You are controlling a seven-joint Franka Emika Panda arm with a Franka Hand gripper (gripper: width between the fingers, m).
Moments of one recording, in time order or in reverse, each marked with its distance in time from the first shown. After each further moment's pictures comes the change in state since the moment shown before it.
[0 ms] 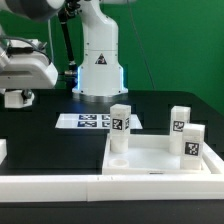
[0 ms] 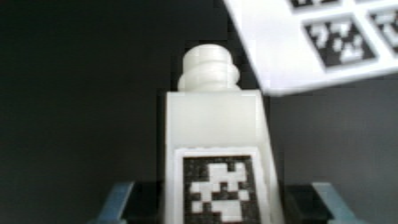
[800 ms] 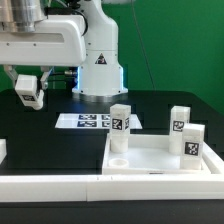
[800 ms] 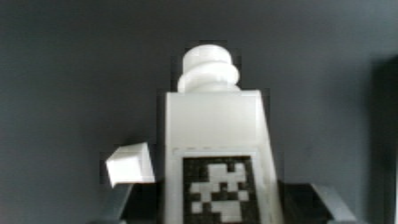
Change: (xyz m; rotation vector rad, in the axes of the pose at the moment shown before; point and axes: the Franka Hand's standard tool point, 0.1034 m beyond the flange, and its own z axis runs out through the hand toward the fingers) arm 0.033 -0.053 -0.054 -0.084 0.496 -0.046
